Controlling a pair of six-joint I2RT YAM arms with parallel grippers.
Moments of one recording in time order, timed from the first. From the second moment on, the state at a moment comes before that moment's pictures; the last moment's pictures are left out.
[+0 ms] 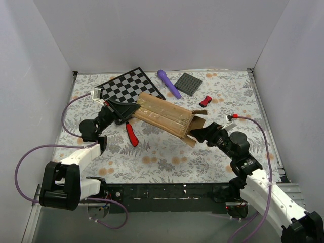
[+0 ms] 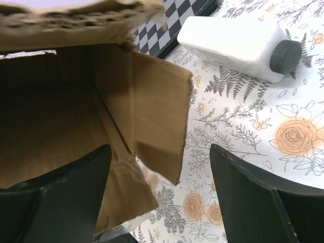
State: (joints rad) left arm -0.14 1.20 0.45 1.34 0.76 -1.36; right arm 0.49 0.55 0.28 0.10 -0.16 0.83
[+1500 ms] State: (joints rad) left arm -0.09 1.20 0.87 -0.05 0.29 -1.10; right arm 0.45 0.87 1.08 -0.64 -0.51 0.60
